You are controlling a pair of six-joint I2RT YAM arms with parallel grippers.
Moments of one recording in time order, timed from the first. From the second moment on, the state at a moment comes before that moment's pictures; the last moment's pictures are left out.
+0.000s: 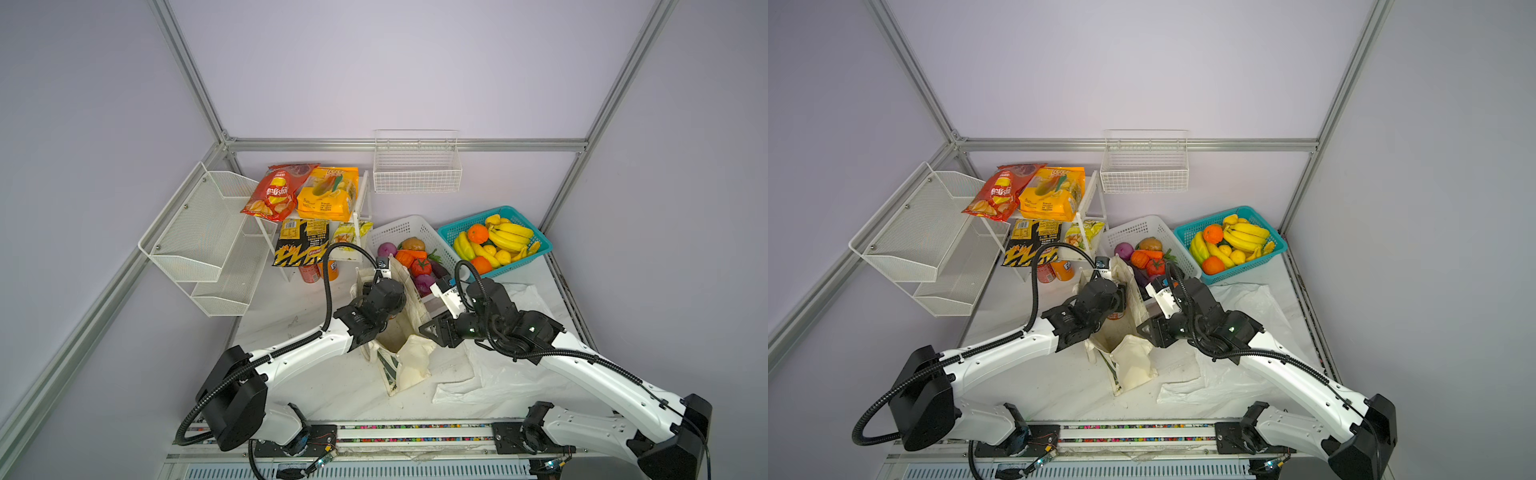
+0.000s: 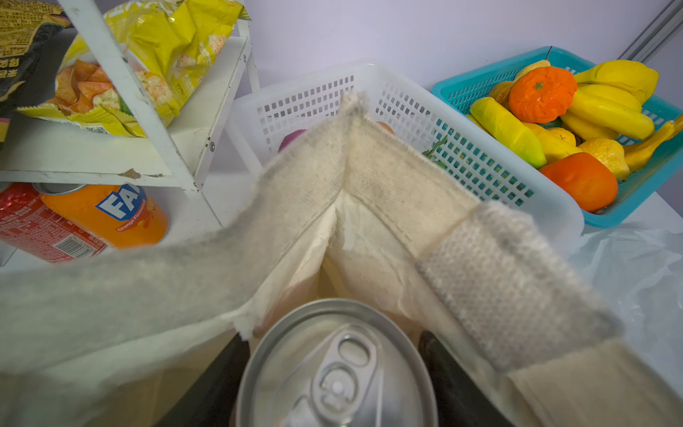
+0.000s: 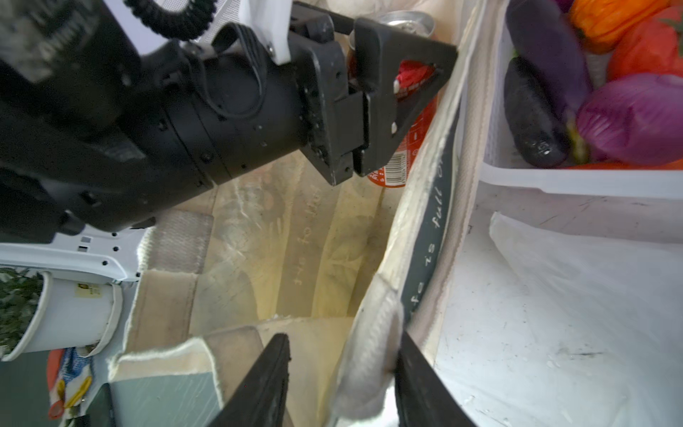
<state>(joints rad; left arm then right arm) -0.79 1.43 1.00 -0.13 -0.58 -0.43 0.80 1.10 1.00 -0.53 -0.35 0.39</state>
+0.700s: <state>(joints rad) -0.73 1.52 1.00 -0.07 -0.56 -0.44 0.84 1.12 0.94 -0.34 -0.45 0.50</state>
